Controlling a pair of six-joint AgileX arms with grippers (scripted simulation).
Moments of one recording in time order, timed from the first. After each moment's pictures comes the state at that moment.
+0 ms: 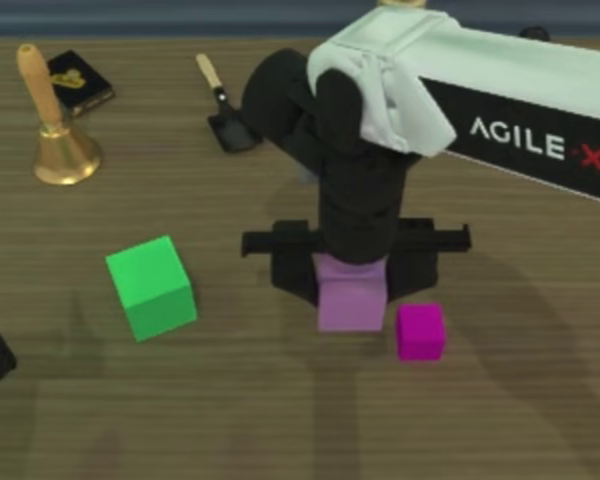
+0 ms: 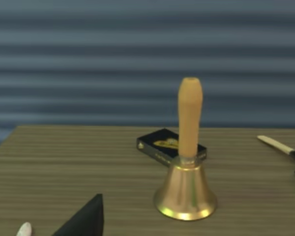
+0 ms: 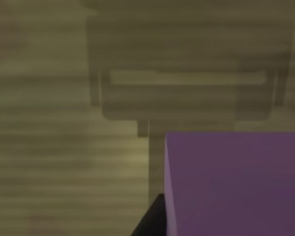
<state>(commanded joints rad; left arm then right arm) 0.02 0.00 0.00 0.00 0.00 0.00 0.78 2.12 1.78 -1.22 0.02 0.79</state>
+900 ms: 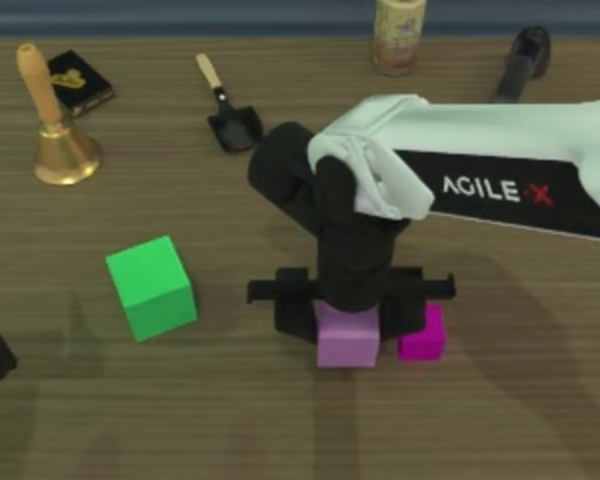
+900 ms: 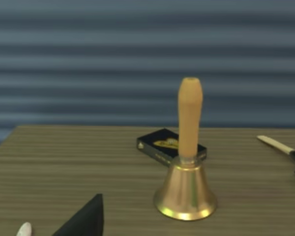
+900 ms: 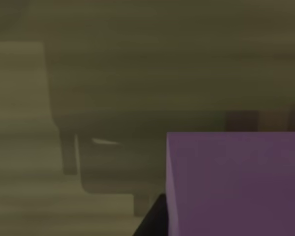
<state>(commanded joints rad) 0.02 0.00 0.00 0.00 0.00 0.00 0.78 2.18 1.60 -0.98 0.02 0.79</state>
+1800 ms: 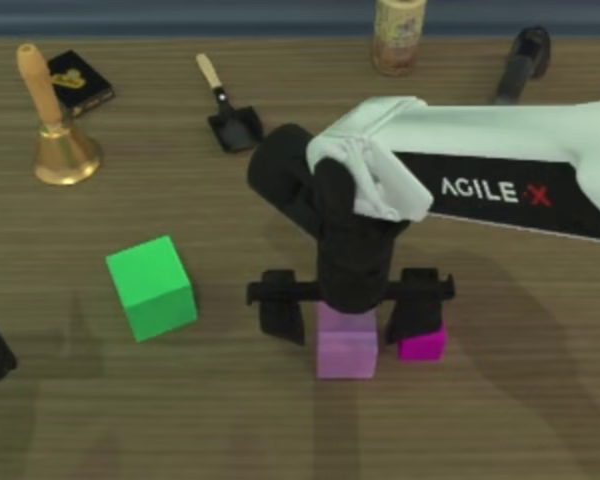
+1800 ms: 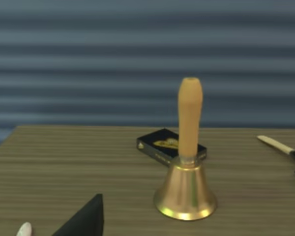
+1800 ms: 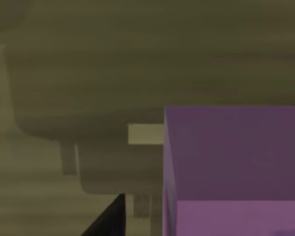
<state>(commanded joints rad) 0.02 0.00 0.00 0.00 0.00 0.00 0.78 2.18 1.60 -0.98 0.02 0.79</state>
